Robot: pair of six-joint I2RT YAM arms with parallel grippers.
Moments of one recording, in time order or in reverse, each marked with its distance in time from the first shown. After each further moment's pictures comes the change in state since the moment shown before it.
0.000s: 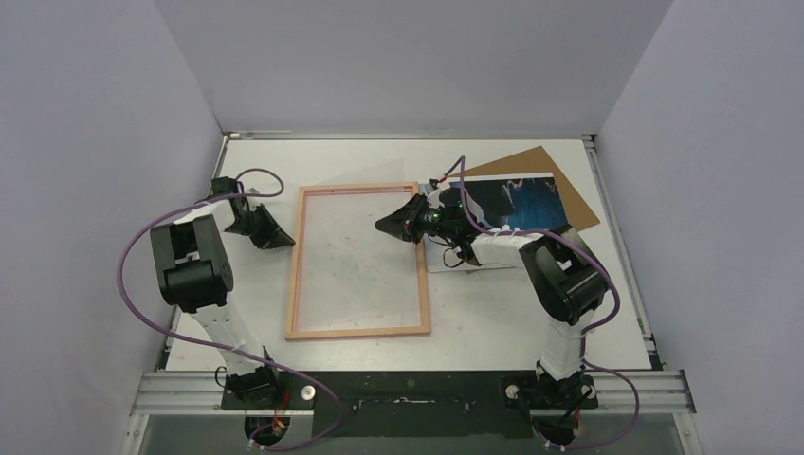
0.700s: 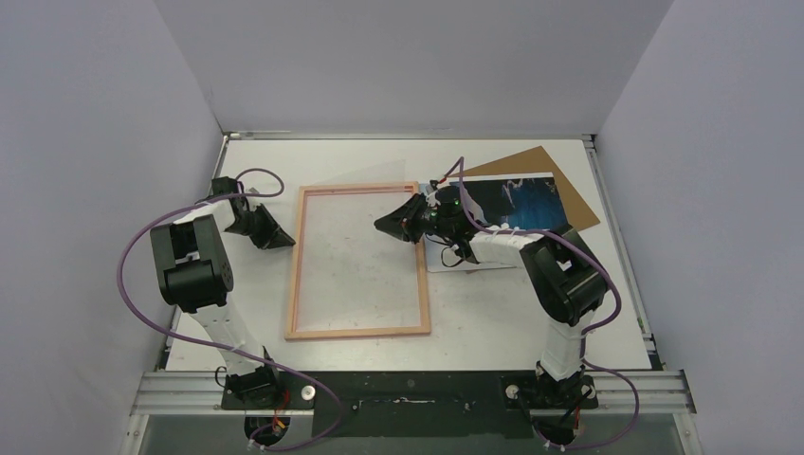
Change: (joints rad) left arm 0.000 0.000 0.000 0.000 0.000 0.000; right arm 0.012 -0.005 0.035 -0.101 0.053 0.034
